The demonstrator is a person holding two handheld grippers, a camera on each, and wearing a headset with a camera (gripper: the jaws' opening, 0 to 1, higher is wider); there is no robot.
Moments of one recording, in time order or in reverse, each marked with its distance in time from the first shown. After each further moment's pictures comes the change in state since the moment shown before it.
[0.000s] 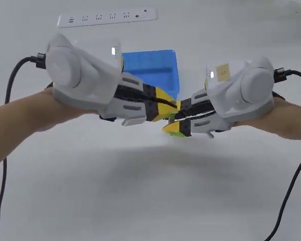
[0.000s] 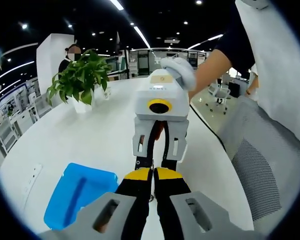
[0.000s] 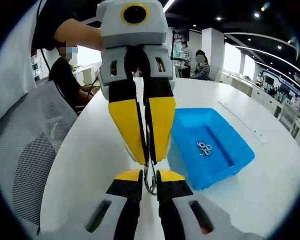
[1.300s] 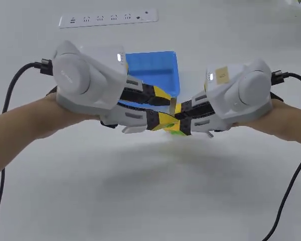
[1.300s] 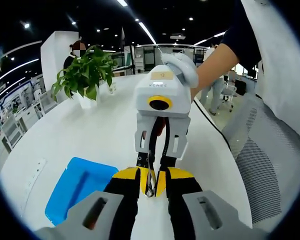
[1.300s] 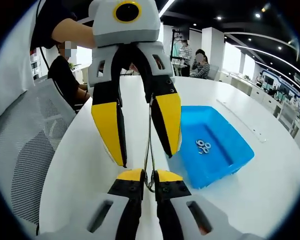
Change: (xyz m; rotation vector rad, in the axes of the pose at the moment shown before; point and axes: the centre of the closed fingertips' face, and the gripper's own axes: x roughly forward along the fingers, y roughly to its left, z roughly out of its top) left arm -0.005 0.004 -0.008 -0.021 0.032 0.081; right arm 0.001 0.002 0.001 0.008 0.010 -0.011
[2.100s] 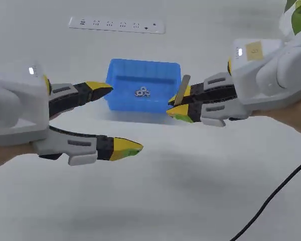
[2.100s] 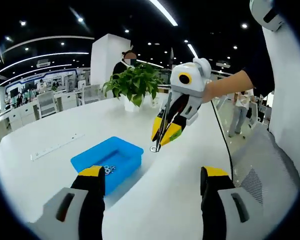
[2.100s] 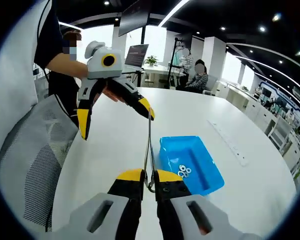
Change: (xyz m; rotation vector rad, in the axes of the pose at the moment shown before) left arm -0.100 -0.007 -0.018 -0.277 -0.181 0.336; right arm -0.047 -0.016 0.066 -0.075 -0.035 -0.048
